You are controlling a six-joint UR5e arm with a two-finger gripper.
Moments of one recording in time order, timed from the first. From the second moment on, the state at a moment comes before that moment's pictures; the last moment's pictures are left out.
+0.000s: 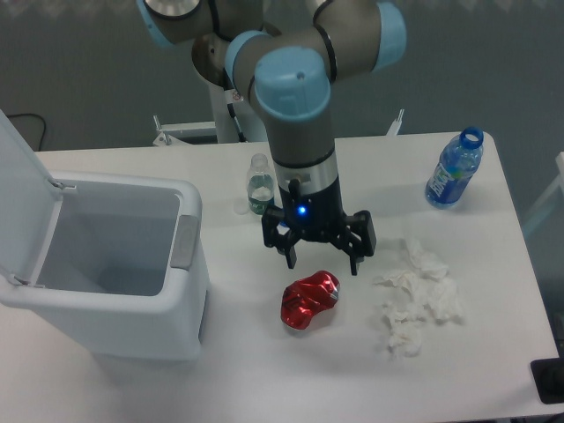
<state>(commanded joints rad) 2.41 -1.88 -1.57 -0.91 1.60 0.70</state>
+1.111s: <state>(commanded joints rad) 2.46 -1.93 -1.73 -0.91 1.67 1.10</state>
